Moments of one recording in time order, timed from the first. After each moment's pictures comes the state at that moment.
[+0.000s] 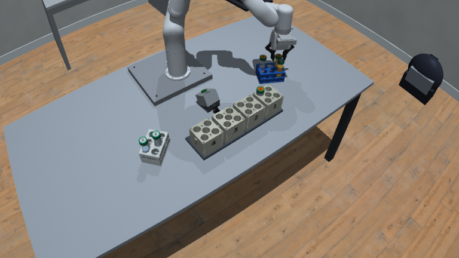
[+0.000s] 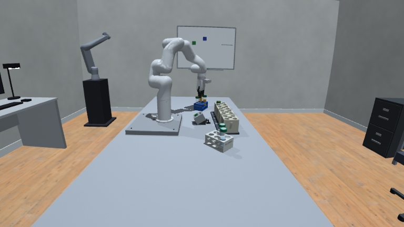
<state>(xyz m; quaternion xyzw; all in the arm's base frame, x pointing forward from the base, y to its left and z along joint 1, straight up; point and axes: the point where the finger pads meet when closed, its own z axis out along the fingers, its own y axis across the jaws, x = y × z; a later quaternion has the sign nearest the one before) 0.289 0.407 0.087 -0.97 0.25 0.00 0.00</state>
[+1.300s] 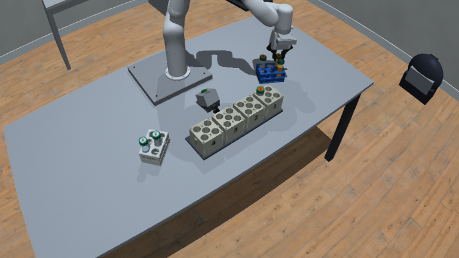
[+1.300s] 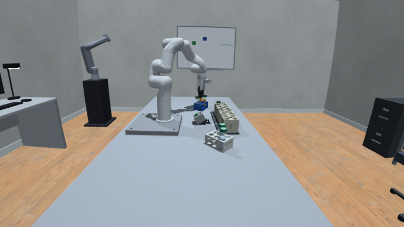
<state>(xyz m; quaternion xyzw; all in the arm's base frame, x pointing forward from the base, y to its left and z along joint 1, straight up) 0.289 0.407 0.089 -0.97 0.25 0.00 0.00</state>
